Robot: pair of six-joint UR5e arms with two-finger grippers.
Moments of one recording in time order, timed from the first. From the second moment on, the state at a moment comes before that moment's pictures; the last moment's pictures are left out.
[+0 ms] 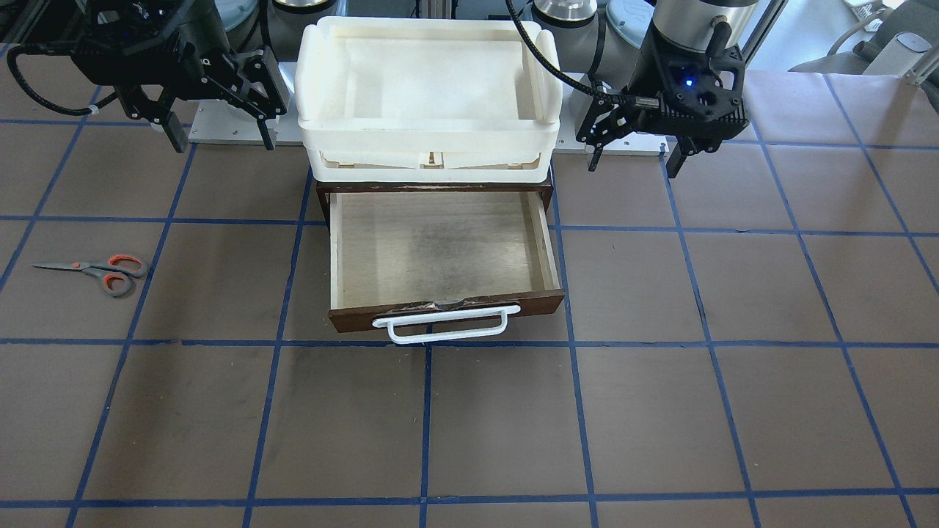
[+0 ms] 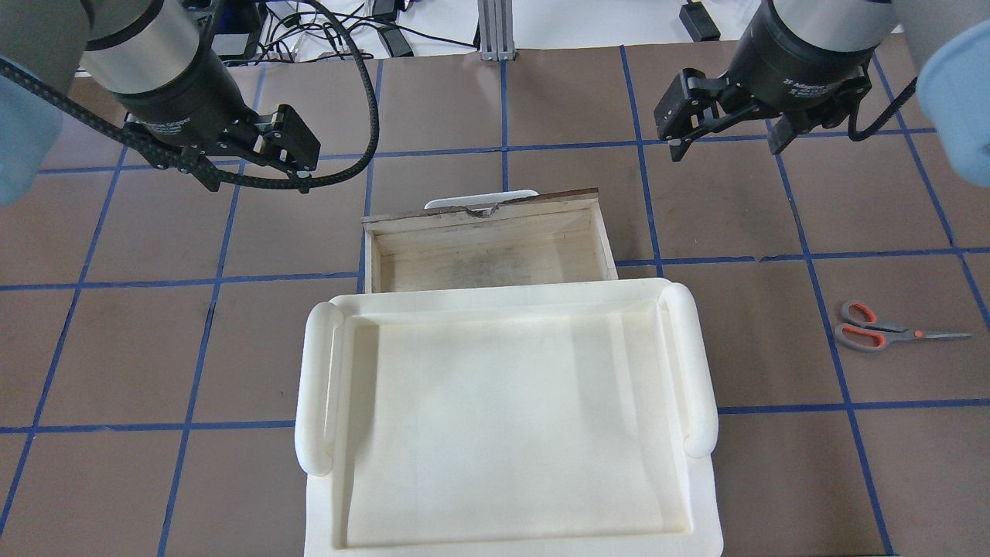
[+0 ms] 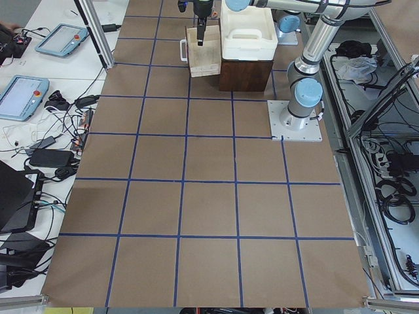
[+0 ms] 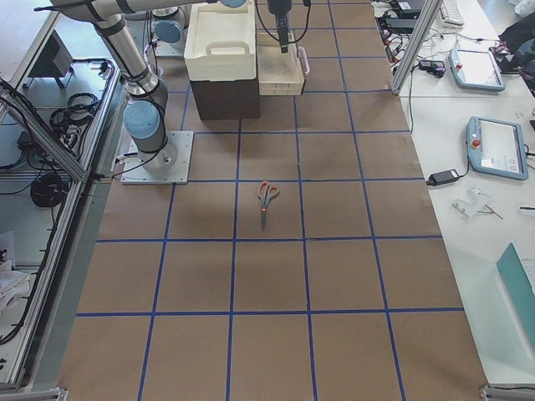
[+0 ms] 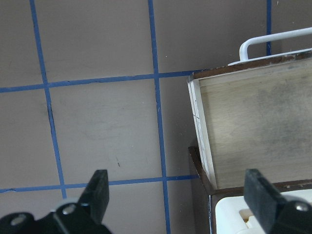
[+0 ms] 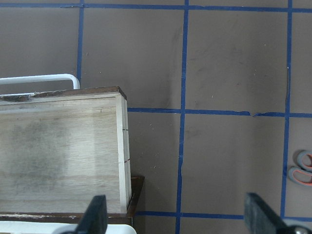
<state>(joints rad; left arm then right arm) -1.60 -1.52 -1.56 -1.58 1.57 0.04 1.62 -1.67 1.57 -1.62 -1.55 0.00</state>
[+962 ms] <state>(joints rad) -1.59 -1.50 -1.58 -1.57 1.58 0.05 1.62 -1.65 1.61 -1.60 -1.54 -0.01</state>
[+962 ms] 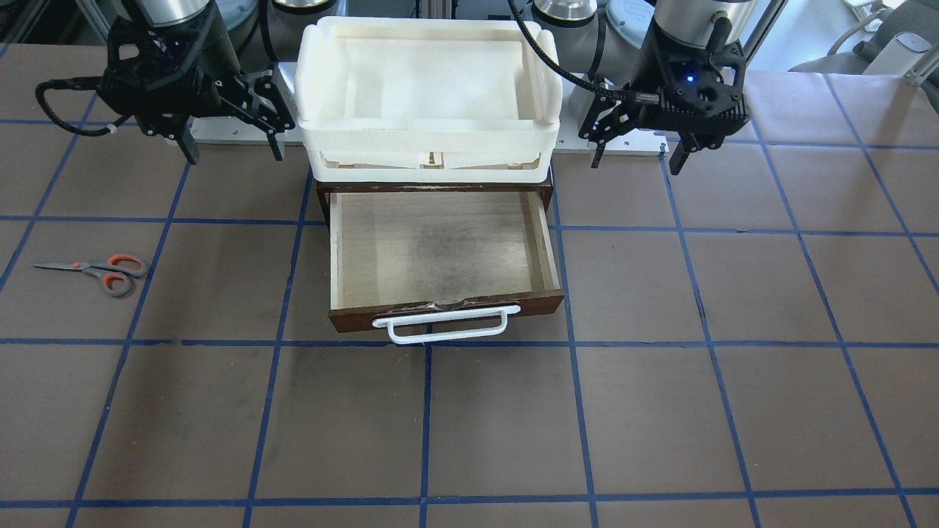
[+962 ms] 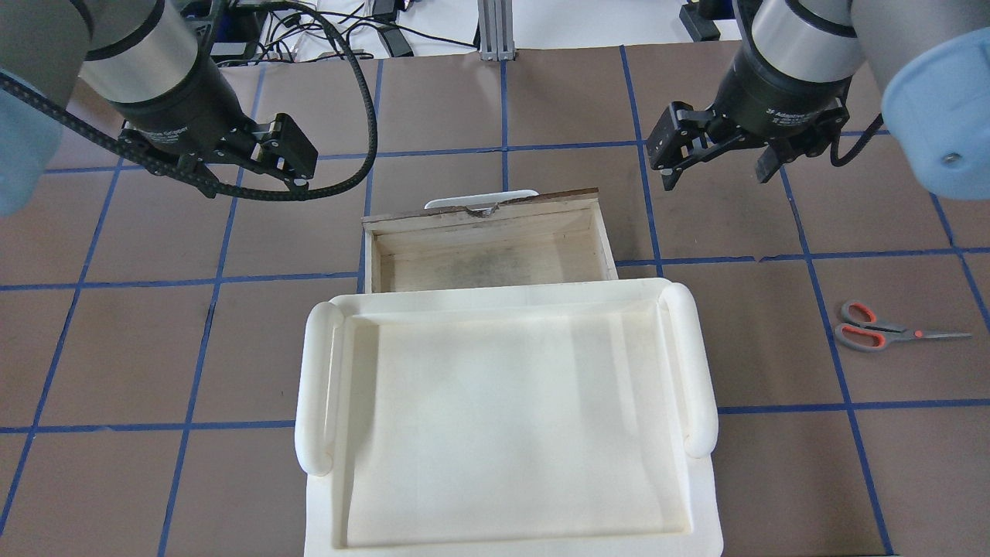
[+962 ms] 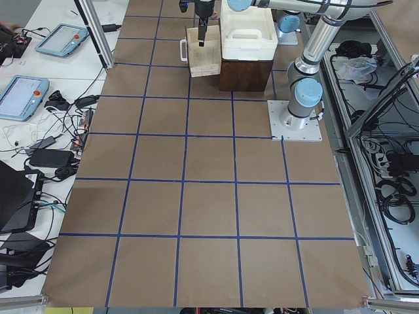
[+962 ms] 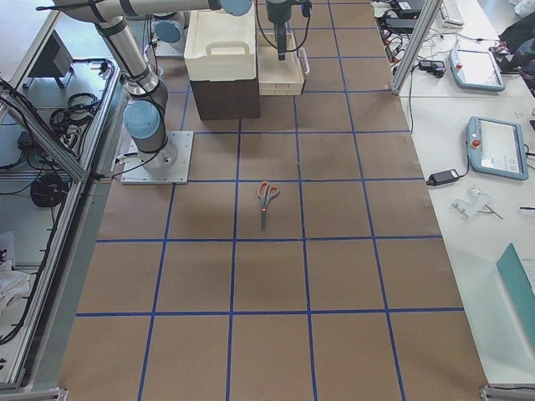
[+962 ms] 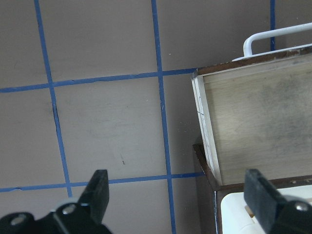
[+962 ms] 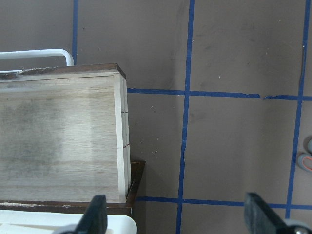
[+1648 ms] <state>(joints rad) -1.59 -1.51 -1.59 -1.53 1.58 0.06 1.49 -1.64 1.67 -1.61 -1.57 -0.44</state>
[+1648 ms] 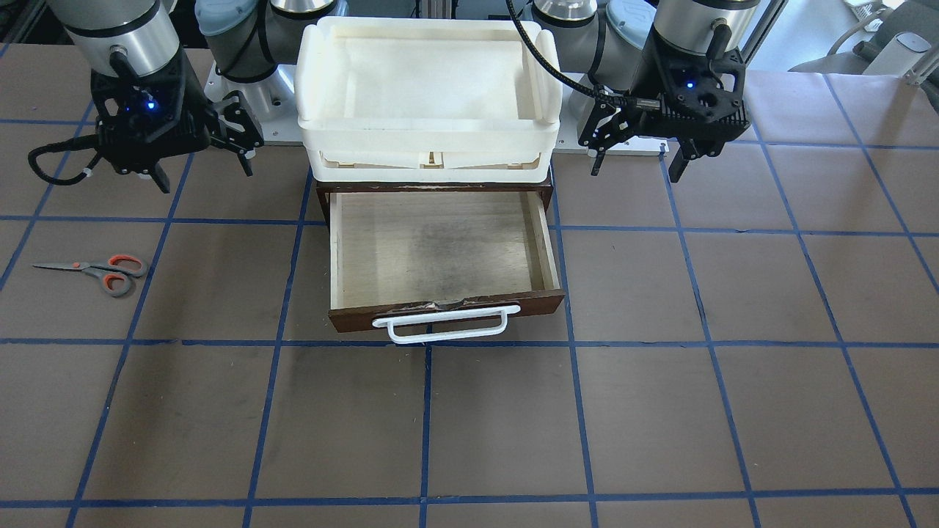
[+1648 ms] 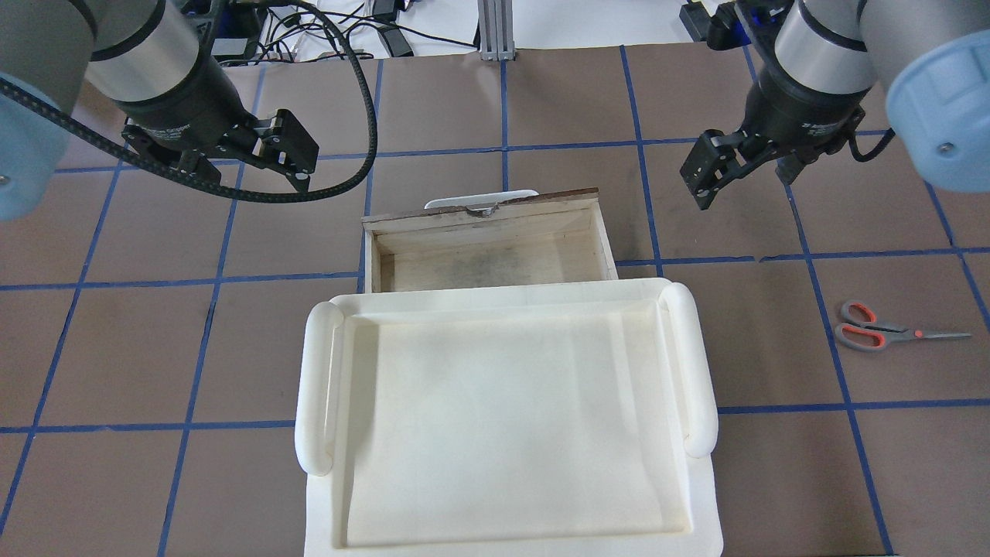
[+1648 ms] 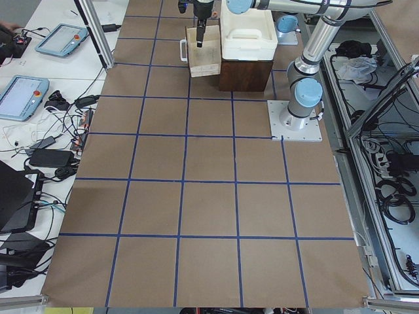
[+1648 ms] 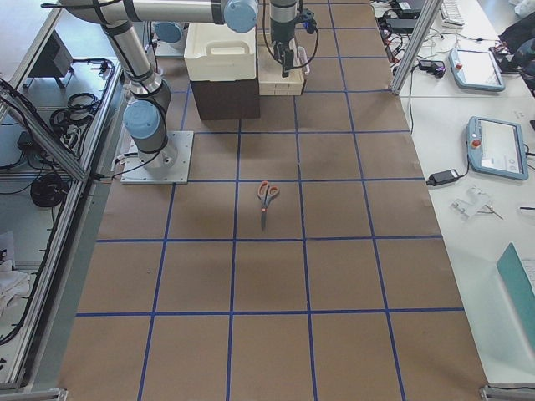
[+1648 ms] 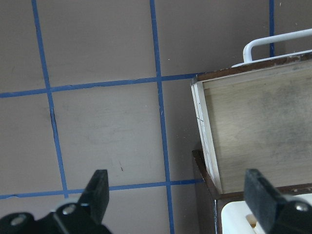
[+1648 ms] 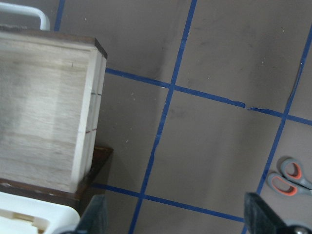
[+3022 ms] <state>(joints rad) -1.59 -1.52 -1.61 -1.53 1.58 0.05 0.72 -1.42 2.16 -2.21 -1.55 -2.15</state>
